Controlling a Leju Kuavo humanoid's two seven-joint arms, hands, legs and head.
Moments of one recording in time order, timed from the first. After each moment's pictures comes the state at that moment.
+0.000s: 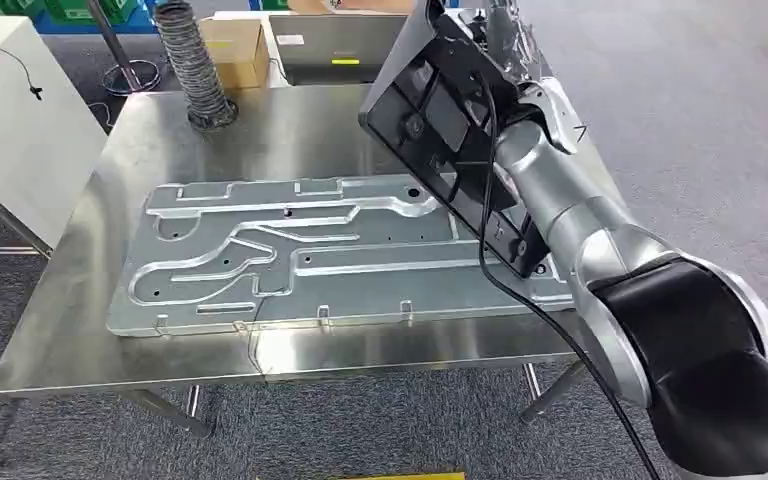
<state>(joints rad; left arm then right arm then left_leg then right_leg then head) -0.09 -0.03 0.74 -0.20 -0.45 0.01 -0.29 -1.33 0.05 0.40 -0.36 0.64 -0.36 -0.29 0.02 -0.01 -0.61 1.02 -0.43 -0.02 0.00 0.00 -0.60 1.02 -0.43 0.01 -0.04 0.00</state>
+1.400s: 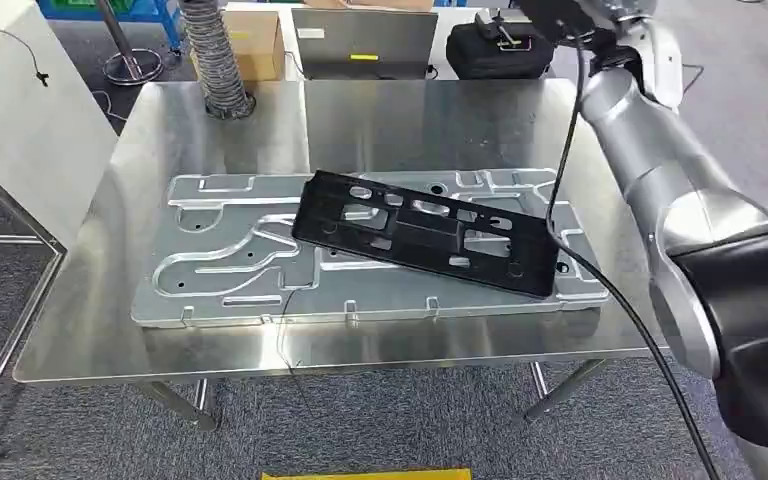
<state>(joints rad) -0.10 -0.05 0.77 -0.20 -0.48 -0.05 -0.33 -1.40 -0.15 0.37 -0.47 0.67 -0.56 -0.38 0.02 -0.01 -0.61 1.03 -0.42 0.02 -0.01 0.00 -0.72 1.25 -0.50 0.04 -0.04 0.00</state>
